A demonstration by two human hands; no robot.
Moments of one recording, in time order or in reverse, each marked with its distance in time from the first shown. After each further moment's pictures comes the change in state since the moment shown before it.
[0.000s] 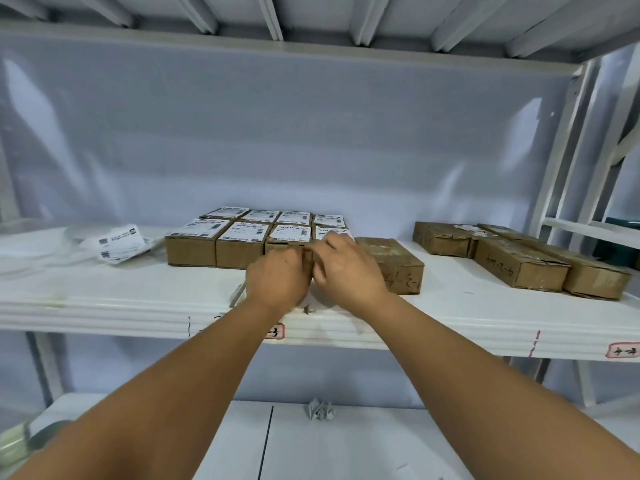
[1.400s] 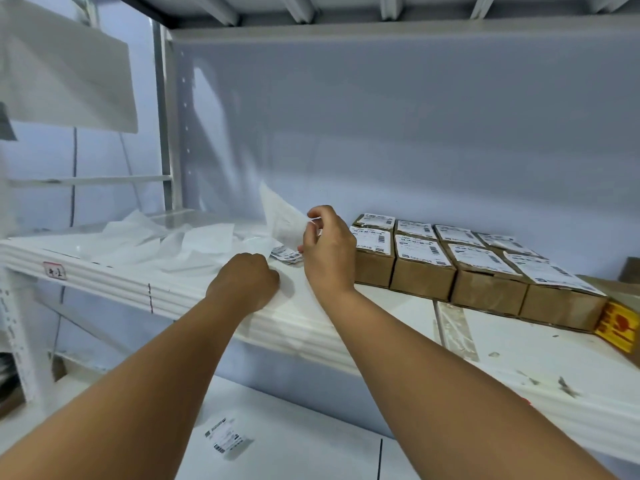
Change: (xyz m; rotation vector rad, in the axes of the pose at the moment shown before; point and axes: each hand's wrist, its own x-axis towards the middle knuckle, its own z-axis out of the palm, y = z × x) left_hand 0.009 -0.303 -0.040 0.020 -0.208 -0.482; right_hand 0.153 -0.235 0.148 0.845 0.212 0.295
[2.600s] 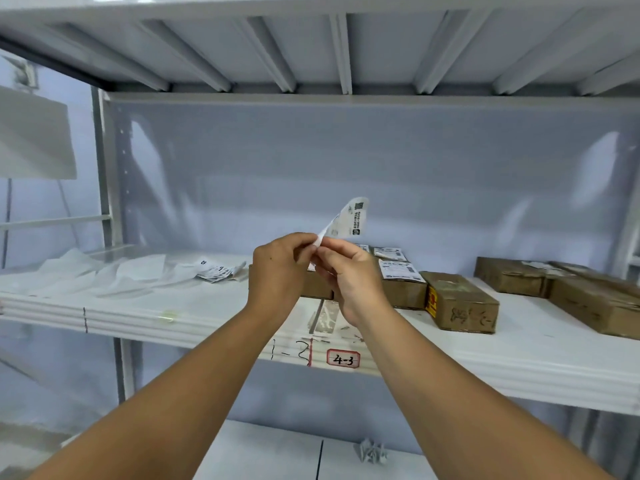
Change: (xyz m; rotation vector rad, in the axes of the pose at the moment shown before) left_hand -0.139 0.193 -0.046 -0.757 0.340 0.365; right_hand -0.042 -0.030 -0.219 0.813 -0.053 0.481
